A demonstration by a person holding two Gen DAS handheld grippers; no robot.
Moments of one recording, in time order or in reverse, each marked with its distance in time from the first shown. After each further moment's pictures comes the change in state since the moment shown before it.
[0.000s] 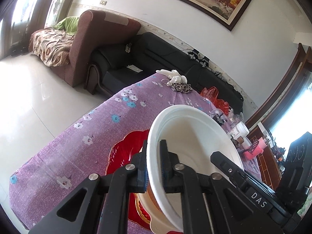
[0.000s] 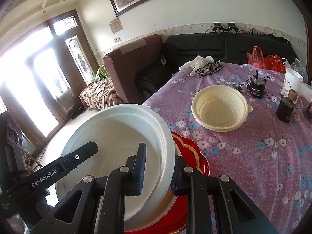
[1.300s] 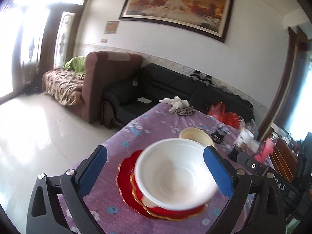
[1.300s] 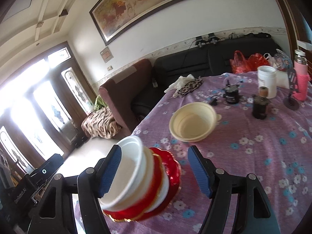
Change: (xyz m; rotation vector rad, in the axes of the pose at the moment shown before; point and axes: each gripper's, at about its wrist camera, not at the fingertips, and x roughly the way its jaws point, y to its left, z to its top) left arm -0.084 -0.068 -0.021 0.186 -0.225 0.146; right arm -0.102 -0.057 -0.010 0.161 -0.190 0.003
